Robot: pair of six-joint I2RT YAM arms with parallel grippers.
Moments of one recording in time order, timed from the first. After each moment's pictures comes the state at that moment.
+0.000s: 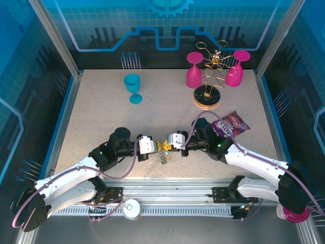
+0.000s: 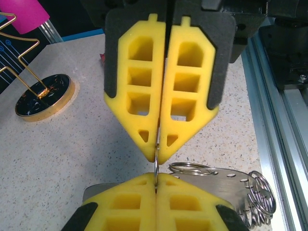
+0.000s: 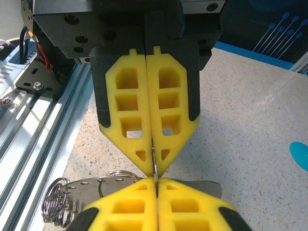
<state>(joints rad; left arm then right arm) -0.71 0.90 0.47 0.02 0.47 0.49 0.79 1.15 0.66 -0.03 -0.58 -0.62</state>
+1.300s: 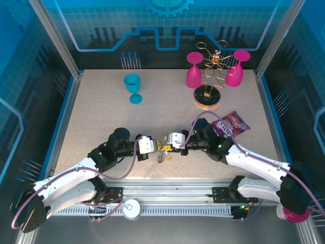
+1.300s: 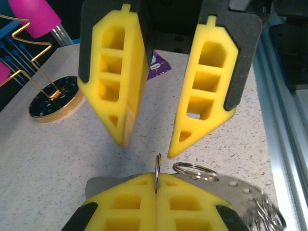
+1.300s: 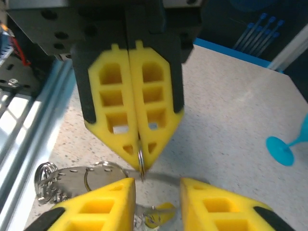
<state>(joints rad) -0.72 0.87 0.47 0.02 0.42 0.50 0.80 1.10 0.65 -0.02 -0.45 -0.62</state>
